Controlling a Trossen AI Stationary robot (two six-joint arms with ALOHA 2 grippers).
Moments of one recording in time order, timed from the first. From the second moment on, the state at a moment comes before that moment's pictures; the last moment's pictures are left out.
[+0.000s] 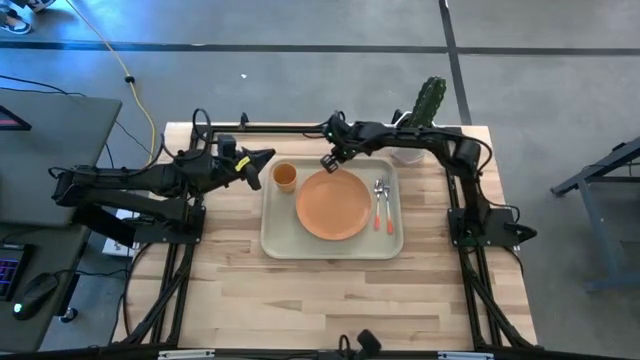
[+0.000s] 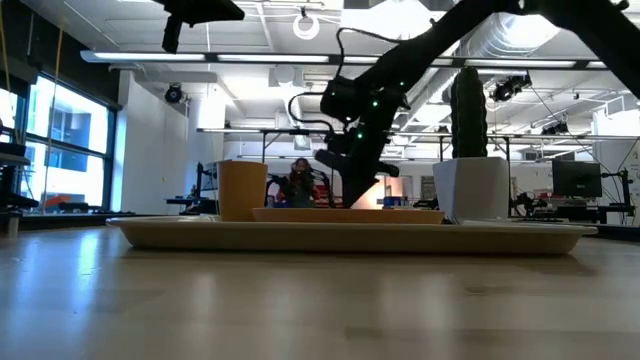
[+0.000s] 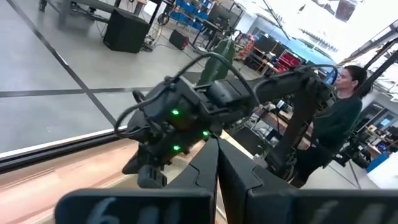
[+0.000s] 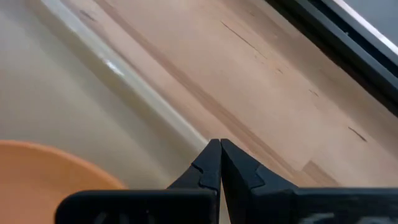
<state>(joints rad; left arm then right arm) 0.04 0.85 0.73 0.03 -0.51 -0.57 -0.48 2.06 1.52 -0.55 0.13 0.29</state>
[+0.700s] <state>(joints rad) 0.04 0.85 0.73 0.02 -0.51 -0.52 -0.48 2.12 1.54 -0.67 0.07 0.17</state>
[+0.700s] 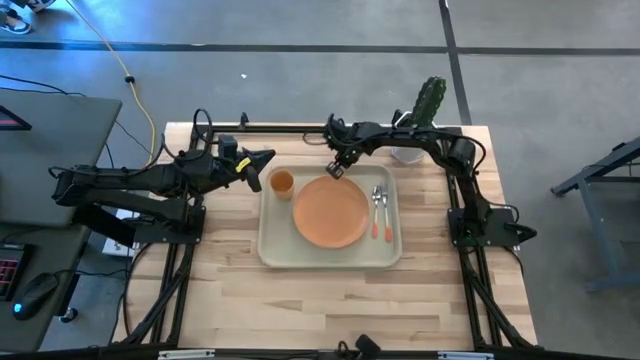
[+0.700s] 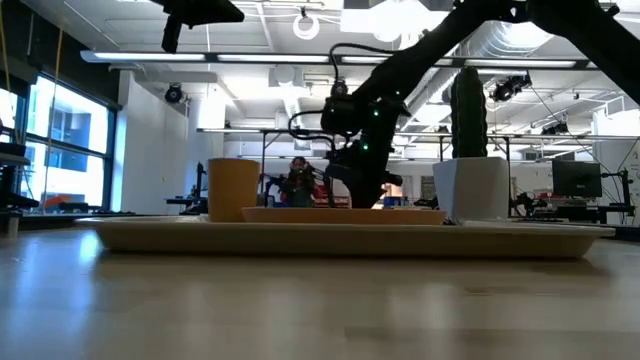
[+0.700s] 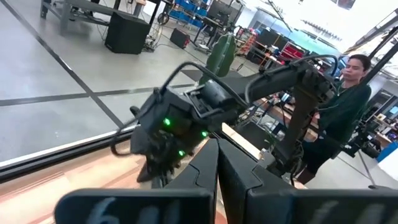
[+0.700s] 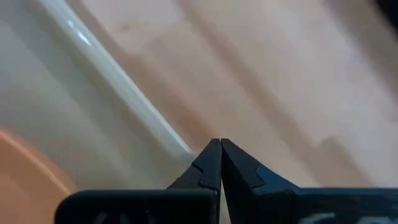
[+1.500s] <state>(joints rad) 0.03 0.77 0.73 -0.10 -0.51 -0.39 -0.34 1.53 1.21 -0.46 0.07 0.29</state>
